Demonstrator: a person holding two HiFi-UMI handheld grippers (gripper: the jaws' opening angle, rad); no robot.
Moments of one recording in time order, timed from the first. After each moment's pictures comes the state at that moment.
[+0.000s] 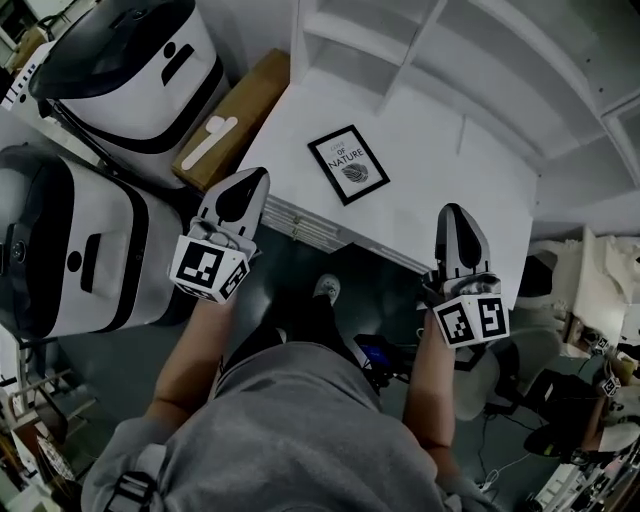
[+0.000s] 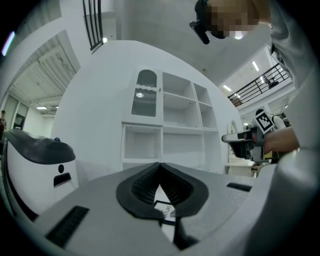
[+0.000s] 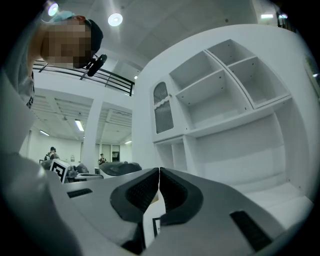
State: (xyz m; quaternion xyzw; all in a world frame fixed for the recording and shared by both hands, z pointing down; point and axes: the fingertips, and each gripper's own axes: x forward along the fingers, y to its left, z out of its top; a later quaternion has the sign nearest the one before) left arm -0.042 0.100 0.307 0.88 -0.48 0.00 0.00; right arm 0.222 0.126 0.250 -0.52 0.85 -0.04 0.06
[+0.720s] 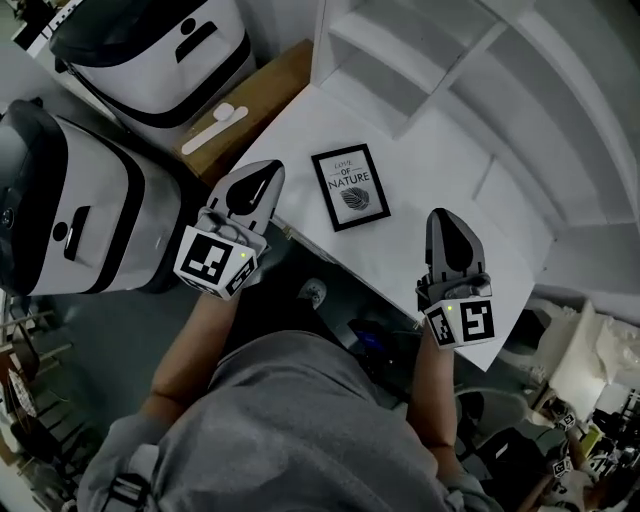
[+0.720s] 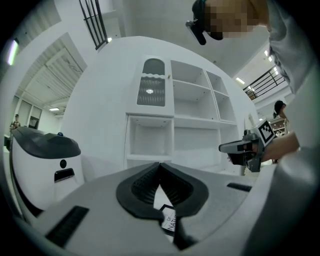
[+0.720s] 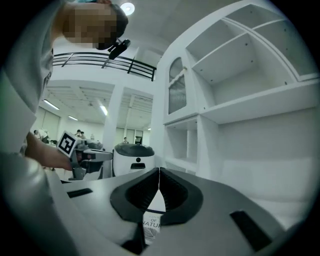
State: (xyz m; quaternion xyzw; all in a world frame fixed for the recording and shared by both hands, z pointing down) left arm -0.001 0.017 0.324 0.84 -0.55 0.01 0.02; right arm 0.225 0.003 0.300 -0.40 0.92 0.00 -0.04
